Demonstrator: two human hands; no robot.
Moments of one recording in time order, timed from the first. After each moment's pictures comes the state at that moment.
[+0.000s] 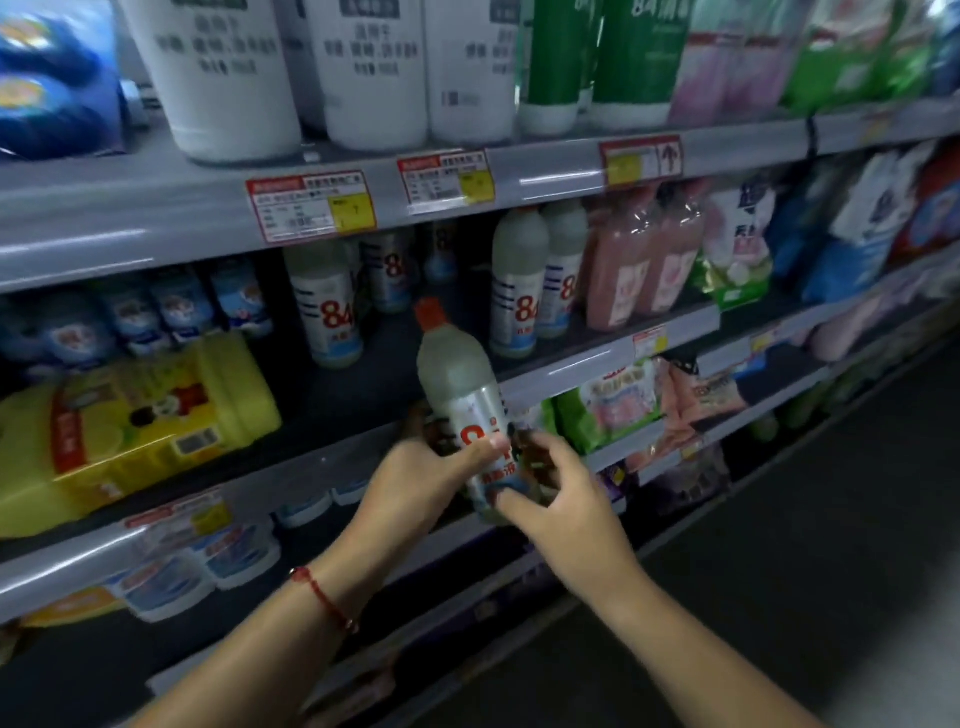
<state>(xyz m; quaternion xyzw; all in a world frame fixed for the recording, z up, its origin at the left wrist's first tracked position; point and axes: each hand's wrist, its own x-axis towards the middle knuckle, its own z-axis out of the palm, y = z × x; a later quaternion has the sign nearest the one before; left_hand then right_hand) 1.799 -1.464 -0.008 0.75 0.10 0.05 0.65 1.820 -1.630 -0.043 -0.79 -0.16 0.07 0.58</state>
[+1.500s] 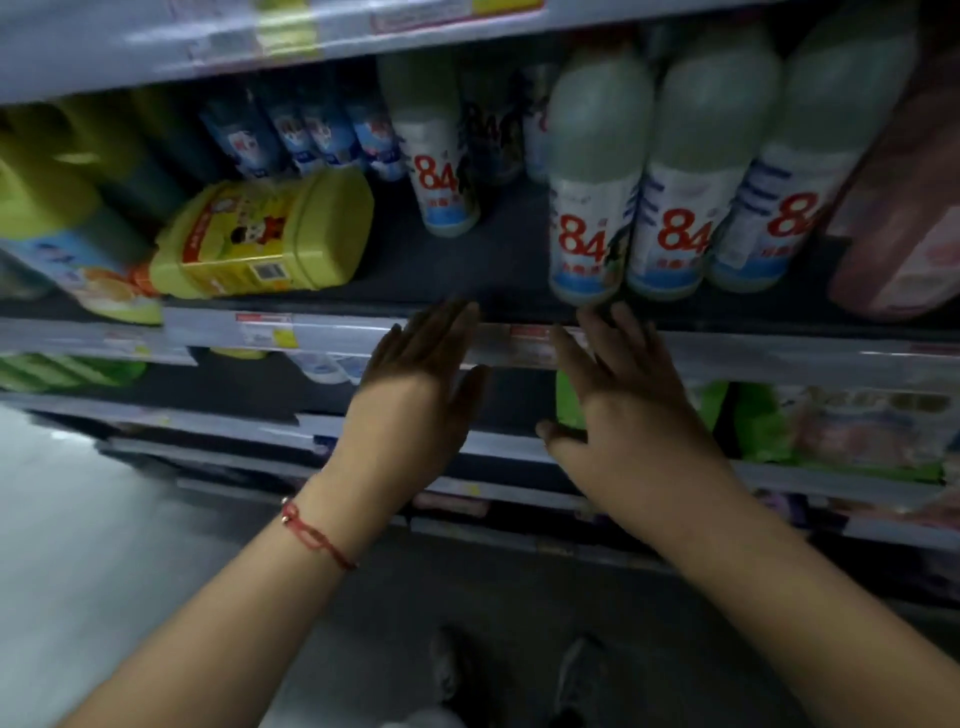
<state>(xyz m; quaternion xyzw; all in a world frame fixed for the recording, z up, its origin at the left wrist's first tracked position) 1.817 -1.497 -0.035 0.94 0.30 0.12 0.08 1.959 -1.639 -0.022 -0.82 -0.54 0.14 0.14</state>
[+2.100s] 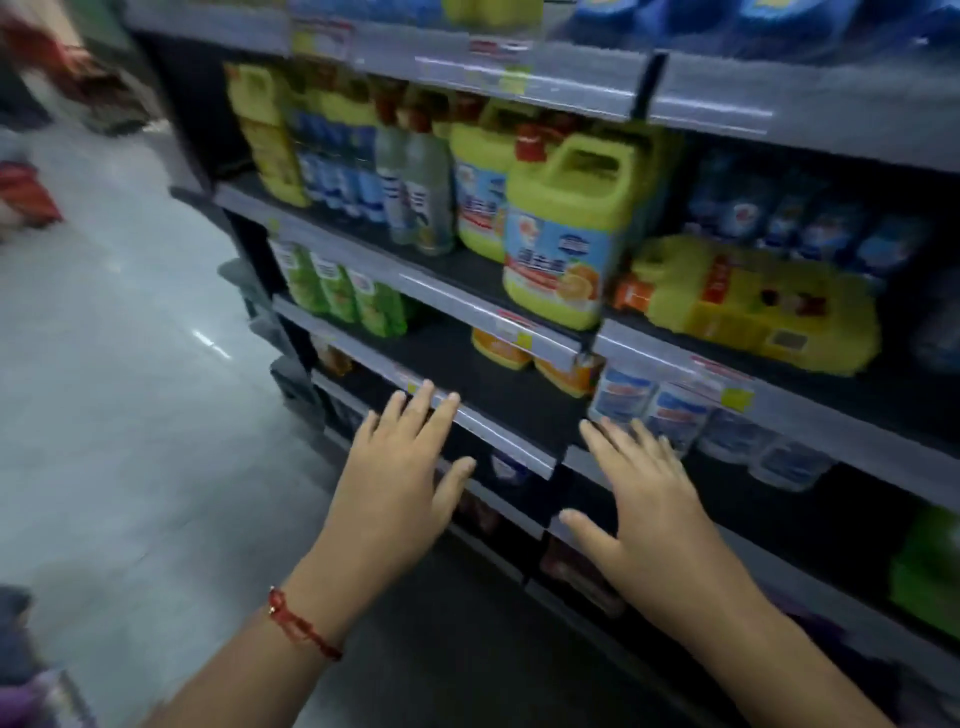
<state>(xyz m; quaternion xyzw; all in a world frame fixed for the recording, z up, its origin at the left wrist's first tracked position) 1.427 -1.368 -0.050 0.84 0.53 0.13 0.03 1.641 -1.456 -0.008 -0.73 -0.65 0.18 0.11</state>
